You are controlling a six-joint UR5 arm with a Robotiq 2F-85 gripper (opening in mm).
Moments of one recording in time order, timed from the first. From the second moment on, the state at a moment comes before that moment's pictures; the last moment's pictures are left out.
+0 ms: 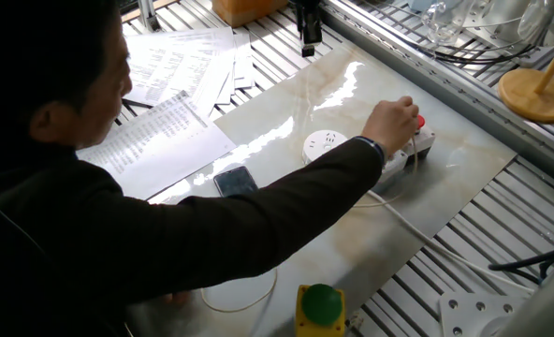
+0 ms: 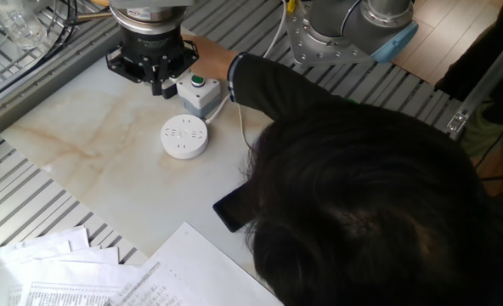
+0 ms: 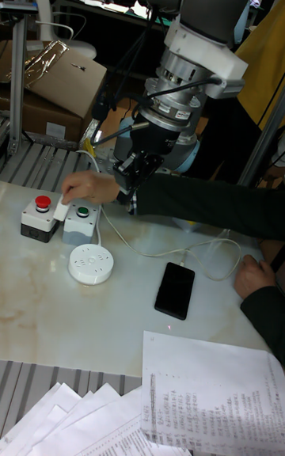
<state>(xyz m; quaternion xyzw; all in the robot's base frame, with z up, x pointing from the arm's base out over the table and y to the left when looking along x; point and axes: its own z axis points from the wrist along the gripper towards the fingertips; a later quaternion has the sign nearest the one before) 0.550 -0.031 0.245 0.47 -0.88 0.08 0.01</state>
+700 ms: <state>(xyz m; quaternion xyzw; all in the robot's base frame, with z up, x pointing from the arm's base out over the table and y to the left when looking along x) 0.561 -0.017 0.244 0.45 -0.89 0.06 -0.02</state>
